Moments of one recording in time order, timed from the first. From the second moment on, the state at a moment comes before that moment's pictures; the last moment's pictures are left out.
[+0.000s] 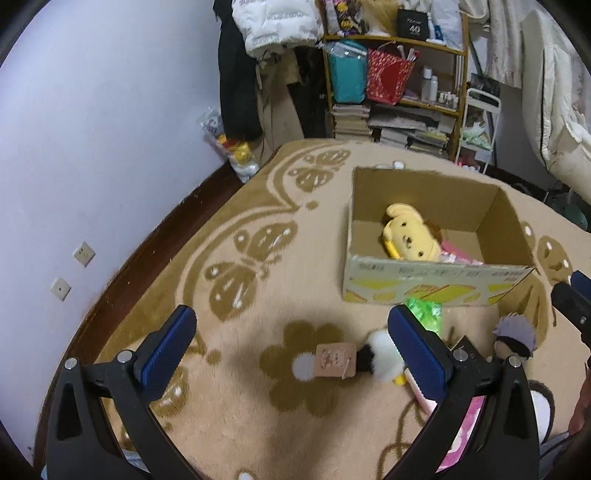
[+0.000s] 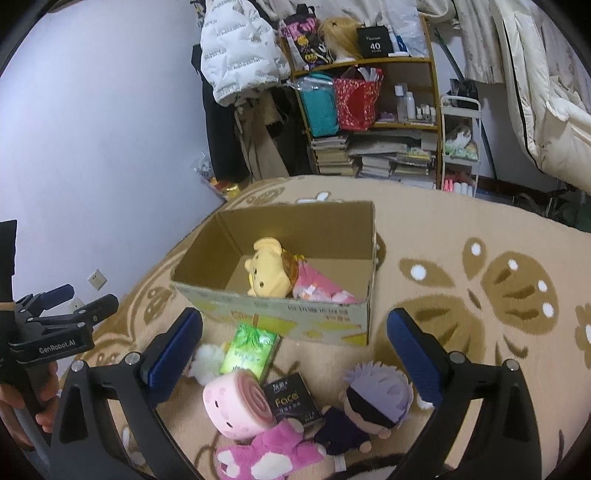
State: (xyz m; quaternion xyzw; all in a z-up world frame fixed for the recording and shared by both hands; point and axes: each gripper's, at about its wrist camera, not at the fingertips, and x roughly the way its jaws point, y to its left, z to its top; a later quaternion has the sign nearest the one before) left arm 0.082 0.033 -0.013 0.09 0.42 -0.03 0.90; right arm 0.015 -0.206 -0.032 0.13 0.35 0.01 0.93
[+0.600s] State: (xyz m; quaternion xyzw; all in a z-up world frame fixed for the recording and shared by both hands) left arm 0.096 0.014 -0.069 0.11 0.49 -0.06 0.86; right arm 0.032 -0.217 -0.082 0.14 0.42 -0.01 0.90
